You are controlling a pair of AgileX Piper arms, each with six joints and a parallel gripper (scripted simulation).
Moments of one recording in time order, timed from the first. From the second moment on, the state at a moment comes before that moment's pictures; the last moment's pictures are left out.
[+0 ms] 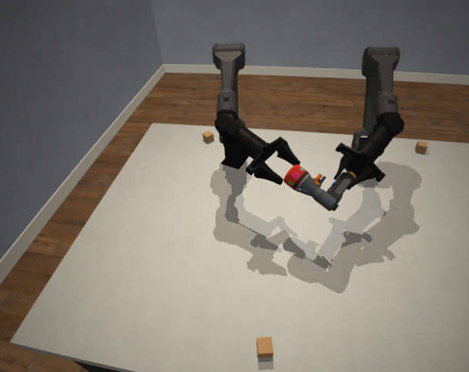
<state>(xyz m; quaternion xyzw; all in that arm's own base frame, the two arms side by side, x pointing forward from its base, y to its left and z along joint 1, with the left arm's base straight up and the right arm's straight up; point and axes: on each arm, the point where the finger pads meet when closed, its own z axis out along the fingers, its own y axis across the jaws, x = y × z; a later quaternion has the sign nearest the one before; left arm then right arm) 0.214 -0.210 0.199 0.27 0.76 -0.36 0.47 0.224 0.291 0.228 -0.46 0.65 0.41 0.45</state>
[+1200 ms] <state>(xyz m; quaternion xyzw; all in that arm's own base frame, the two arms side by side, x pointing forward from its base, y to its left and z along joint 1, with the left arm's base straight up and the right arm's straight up) 0.214 -0.210 0.199 0.27 0.76 -0.36 0.47 0.211 0.239 0.242 -0.46 0.65 0.41 0.45</state>
